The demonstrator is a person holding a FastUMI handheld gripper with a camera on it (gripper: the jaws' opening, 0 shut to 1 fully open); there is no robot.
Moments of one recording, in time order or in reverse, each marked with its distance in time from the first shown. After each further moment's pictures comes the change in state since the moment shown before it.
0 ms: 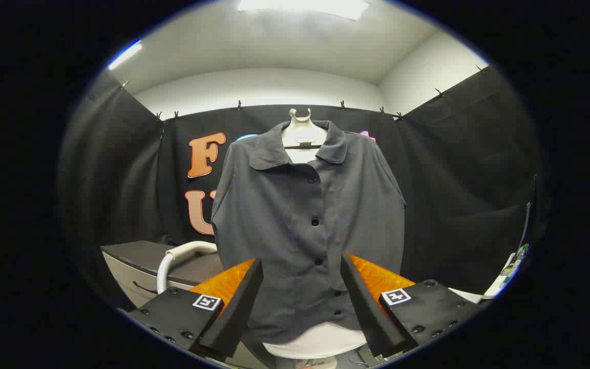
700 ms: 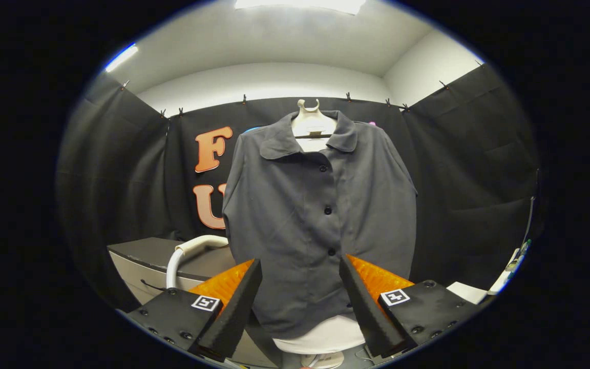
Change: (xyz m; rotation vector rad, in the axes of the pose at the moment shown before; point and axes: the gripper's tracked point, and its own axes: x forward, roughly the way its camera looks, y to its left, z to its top) arm 0.001 0.024 -0.015 0.008 0.051 0.052
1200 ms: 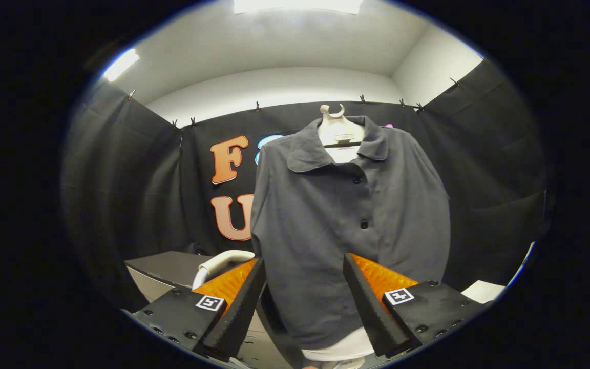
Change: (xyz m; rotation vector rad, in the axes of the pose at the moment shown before) arm 0.033 0.061 0.029 0.072 -0.036 0.104
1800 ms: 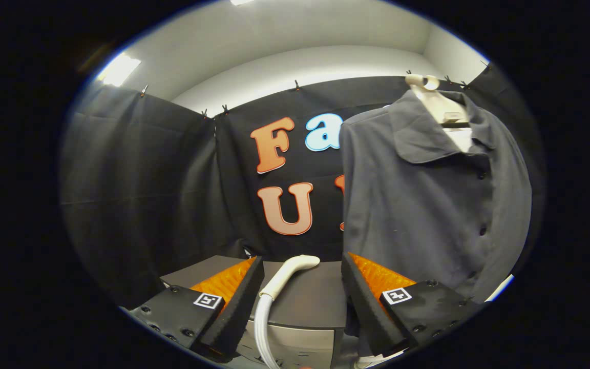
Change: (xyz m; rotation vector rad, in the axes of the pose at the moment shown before) arm 0.112 0.152 -0.001 0.028 0.138 0.235
